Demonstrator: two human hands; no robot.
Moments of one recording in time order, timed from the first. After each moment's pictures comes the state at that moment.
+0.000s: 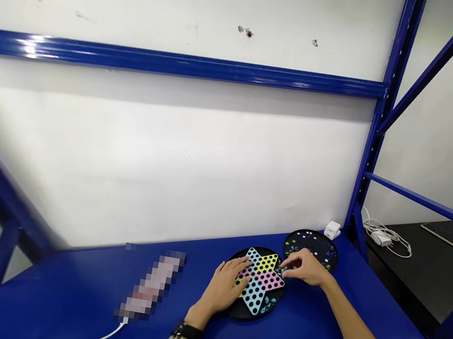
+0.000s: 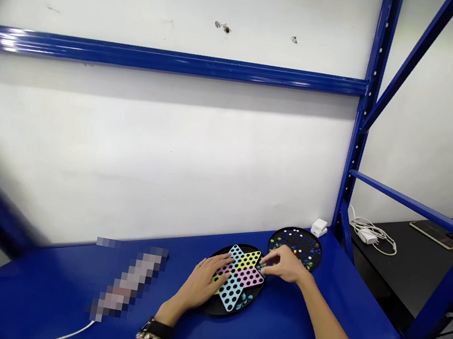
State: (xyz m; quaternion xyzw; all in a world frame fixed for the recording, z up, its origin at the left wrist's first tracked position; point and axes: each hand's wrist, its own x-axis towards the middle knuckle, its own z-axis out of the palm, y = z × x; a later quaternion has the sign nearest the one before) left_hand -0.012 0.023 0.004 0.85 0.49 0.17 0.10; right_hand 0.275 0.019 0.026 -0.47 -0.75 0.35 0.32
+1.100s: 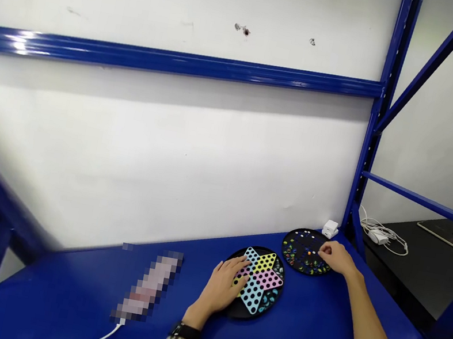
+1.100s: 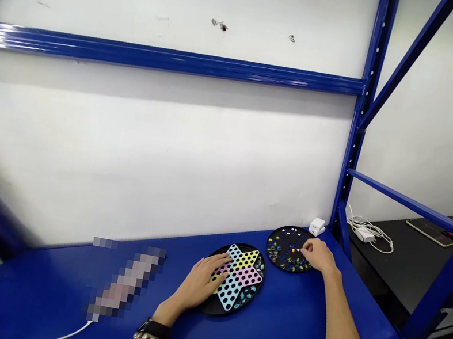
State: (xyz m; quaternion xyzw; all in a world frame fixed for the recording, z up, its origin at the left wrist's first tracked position) left_hand -0.011 0.022 0.006 0.85 0.49 0.17 0.10; right_hand 0.367 0.023 0.016 -0.72 -0.62 0.18 0.25
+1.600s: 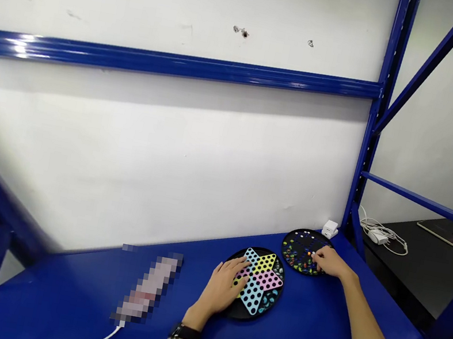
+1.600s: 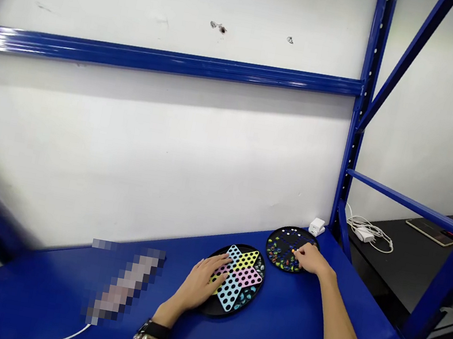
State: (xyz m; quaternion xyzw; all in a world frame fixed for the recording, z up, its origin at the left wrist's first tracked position) left_hand -0.012 0.023 0.005 0.85 0.50 0.16 0.10; right_hand 0.353 0.029 0.005 -0.66 -0.64 0.30 0.24
